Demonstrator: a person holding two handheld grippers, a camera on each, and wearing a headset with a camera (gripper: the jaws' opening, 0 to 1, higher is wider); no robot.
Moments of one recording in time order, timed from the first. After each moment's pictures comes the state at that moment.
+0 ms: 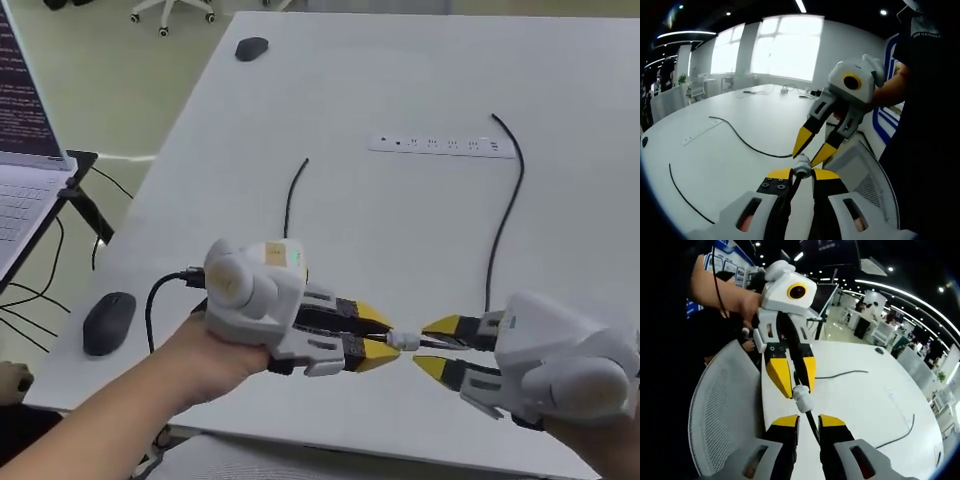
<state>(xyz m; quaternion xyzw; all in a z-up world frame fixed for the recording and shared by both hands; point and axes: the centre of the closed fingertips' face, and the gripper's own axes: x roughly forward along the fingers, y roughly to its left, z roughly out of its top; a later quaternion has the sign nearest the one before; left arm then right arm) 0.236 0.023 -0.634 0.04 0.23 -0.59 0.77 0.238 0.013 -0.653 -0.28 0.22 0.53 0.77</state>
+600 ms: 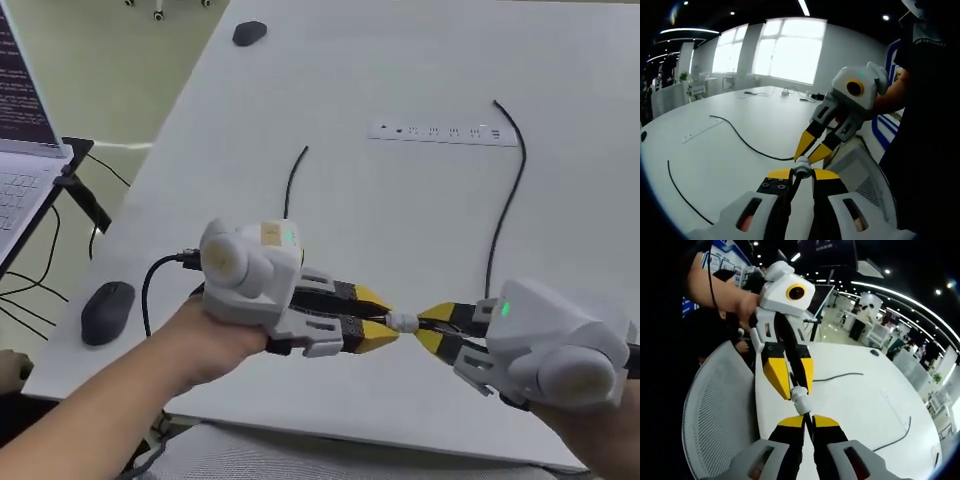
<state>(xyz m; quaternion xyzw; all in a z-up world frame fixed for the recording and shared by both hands) 0.243 0.028 -0.633 0.02 0.23 -0.59 0.77 0.247 0.019 -0.649 -0.28 0.20 0.53 0.77</state>
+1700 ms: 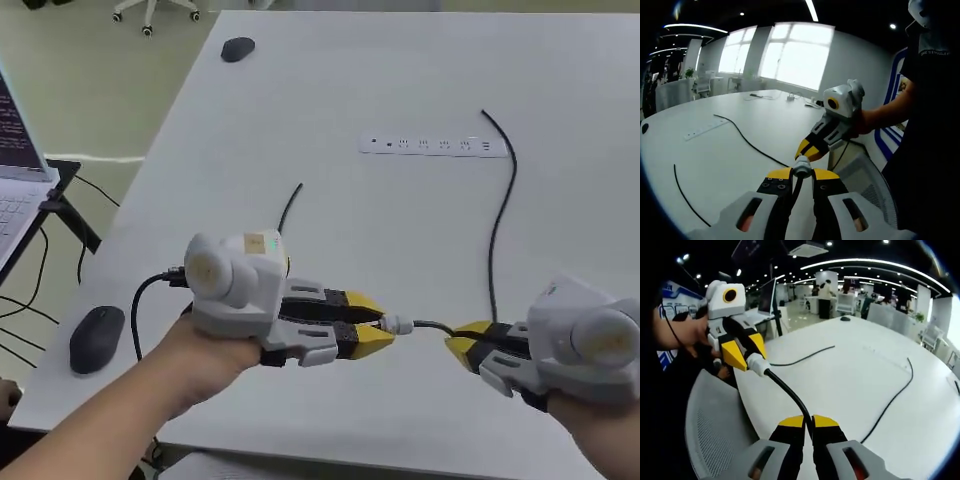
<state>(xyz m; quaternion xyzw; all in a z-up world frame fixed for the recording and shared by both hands) 0.263 0.031 -0.624 -0.01 0.22 -0.57 0.79 0.285 -0.035 -0.686 -0.11 0.33 0.41 0.84</state>
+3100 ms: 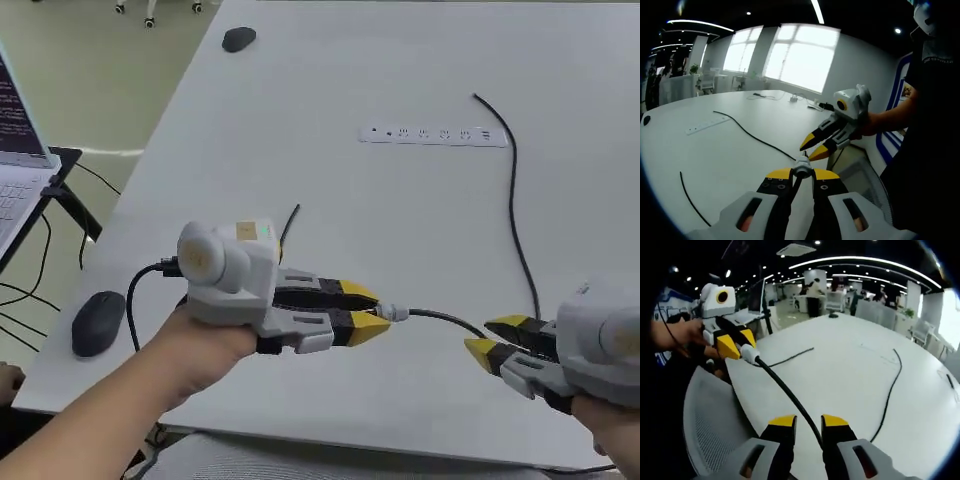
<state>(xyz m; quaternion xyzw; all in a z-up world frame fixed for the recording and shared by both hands) 0.256 0.029 -0.626 -0.03 0.23 -0.56 0.80 0.271 -0.049 -0.670 -0.15 0.30 0.41 0.85</state>
